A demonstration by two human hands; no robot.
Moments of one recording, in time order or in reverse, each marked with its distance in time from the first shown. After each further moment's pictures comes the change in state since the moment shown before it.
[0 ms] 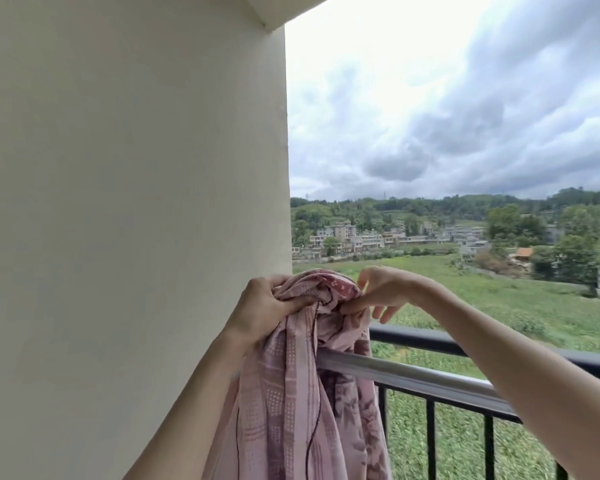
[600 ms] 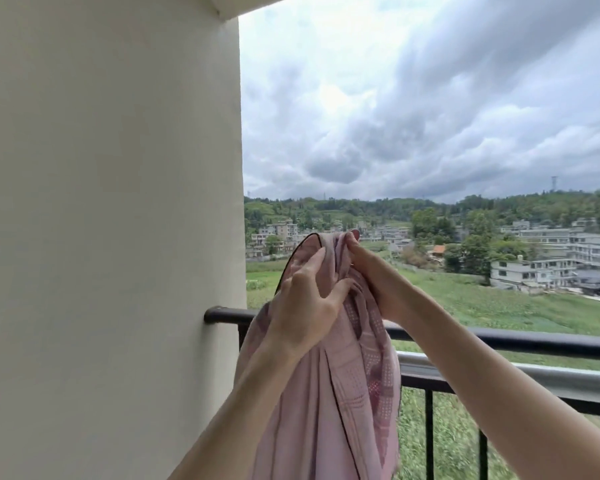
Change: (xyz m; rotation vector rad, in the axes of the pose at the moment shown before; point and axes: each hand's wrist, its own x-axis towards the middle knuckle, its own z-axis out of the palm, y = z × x) left_hand -0.013 0.031 0.047 0.067 0.022 0.318; right_hand -0.035 -0.019 0.021 1.277 0.056 -0.179
